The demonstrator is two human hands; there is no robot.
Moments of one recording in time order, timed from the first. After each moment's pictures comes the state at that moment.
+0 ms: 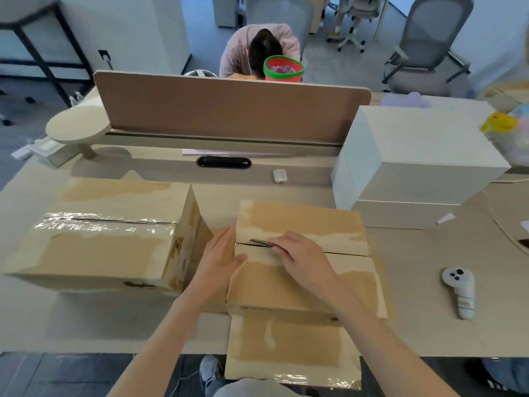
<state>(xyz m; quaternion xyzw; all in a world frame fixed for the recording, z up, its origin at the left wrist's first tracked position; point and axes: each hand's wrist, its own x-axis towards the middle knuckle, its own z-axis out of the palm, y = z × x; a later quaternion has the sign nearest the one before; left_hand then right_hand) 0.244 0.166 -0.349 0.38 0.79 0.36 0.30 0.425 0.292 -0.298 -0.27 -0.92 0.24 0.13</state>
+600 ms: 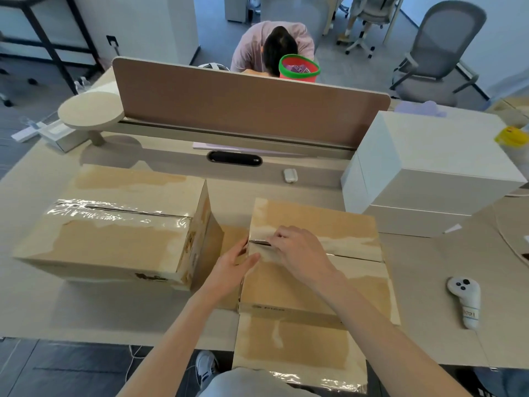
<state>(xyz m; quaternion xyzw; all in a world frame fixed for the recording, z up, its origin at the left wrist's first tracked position) 0.250 0.157 -0.351 0.30 0.73 0.44 0.43 0.381 0.283 -0.291 -0.20 -0.97 0.08 0.04</state>
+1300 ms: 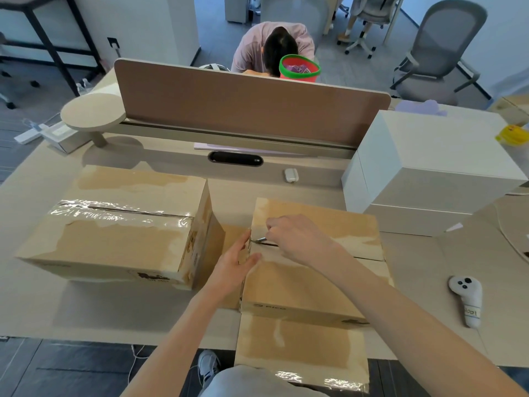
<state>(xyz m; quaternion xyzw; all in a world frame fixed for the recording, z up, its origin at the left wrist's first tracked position) 0.251 0.156 -0.350 0.33 0.74 0.43 0.40 0.356 0.290 -0.242 -0.10 -0.98 -0.07 -0.14</state>
